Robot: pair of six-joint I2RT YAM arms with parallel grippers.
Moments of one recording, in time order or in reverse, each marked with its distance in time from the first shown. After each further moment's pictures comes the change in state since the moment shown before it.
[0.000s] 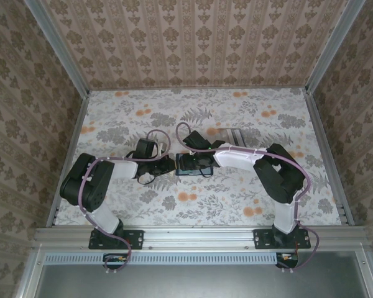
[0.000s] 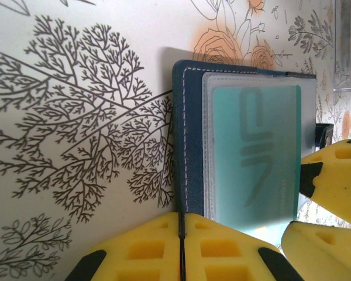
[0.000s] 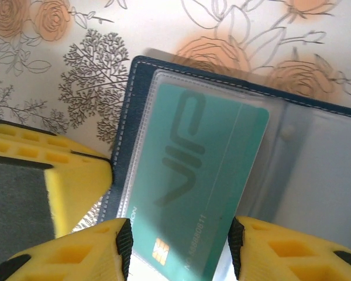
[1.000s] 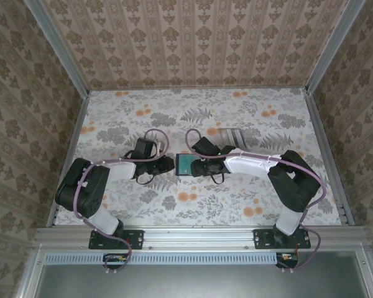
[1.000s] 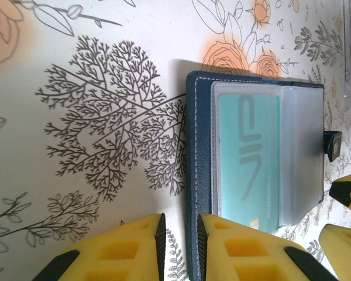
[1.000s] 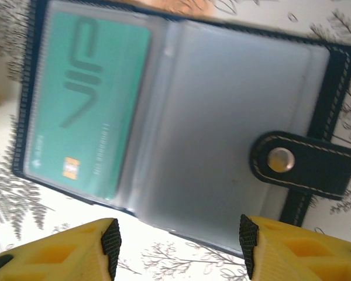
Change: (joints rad) left arm -0.001 -0.075 0.000 -0.087 -0.084 0.026; right arm -0.014 -0.160 -0.170 -0.086 0.110 0.010
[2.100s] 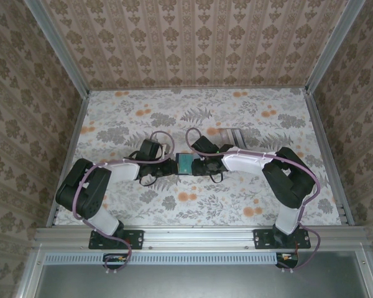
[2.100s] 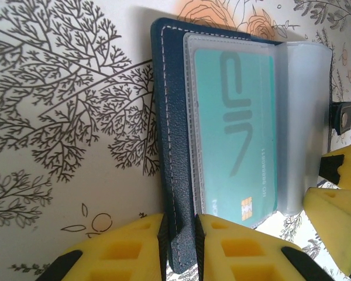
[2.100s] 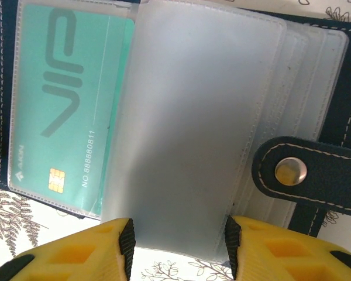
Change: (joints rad) left arm -0.072 -0.003 0.020 -0.050 -0.045 0.021; right arm -0.011 0.055 0.030 0.011 -0.044 0.031
